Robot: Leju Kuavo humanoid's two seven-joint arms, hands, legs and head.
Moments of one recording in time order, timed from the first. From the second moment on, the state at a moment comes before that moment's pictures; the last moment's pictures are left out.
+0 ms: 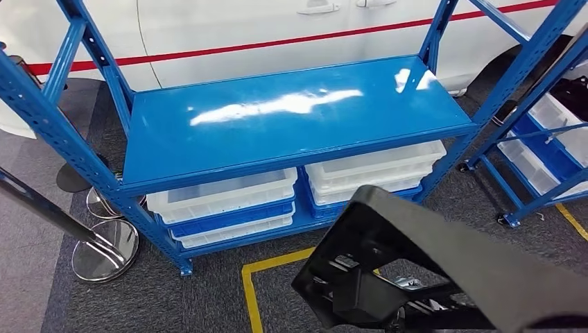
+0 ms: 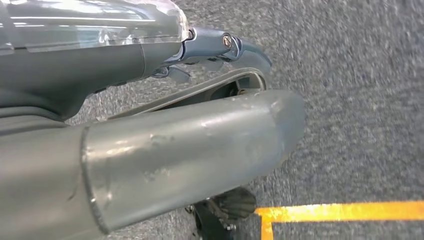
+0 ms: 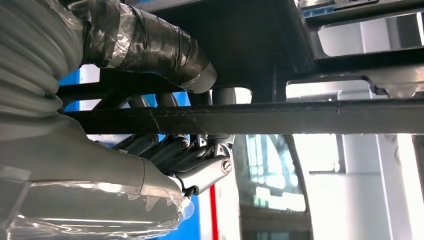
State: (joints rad) left arm -0.06 -0.01 1.32 -0.25 -1.24 -0.02 -0.47; right arm 0.56 0.17 0.24 -2.10 0.04 -0.04 -0.69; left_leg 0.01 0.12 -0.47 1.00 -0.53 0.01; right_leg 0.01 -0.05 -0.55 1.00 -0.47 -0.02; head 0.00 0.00
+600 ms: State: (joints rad) left arm -0.07 -0.13 1.32 -0.24 -1.28 0.12 -0.47; right arm 0.64 0.24 0.18 -2.11 0.10 -0.04 -0.69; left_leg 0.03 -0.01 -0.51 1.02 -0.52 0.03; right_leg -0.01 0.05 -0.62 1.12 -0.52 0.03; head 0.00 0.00
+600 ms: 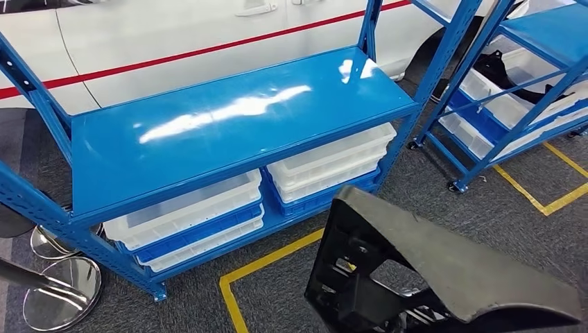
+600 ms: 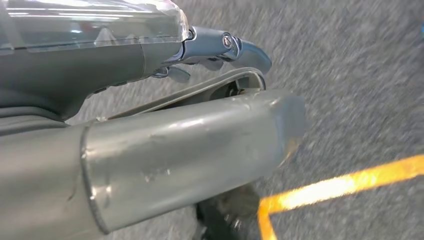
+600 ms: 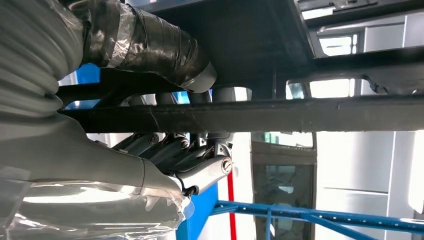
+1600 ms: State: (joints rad) left arm -0.07 -0.15 1.33 -0.24 -1.27 0.12 -0.46; right arm 0.67 0.26 0.15 -2.12 0.11 -0.05 -0.69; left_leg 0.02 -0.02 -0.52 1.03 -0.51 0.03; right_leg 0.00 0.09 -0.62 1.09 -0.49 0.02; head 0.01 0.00
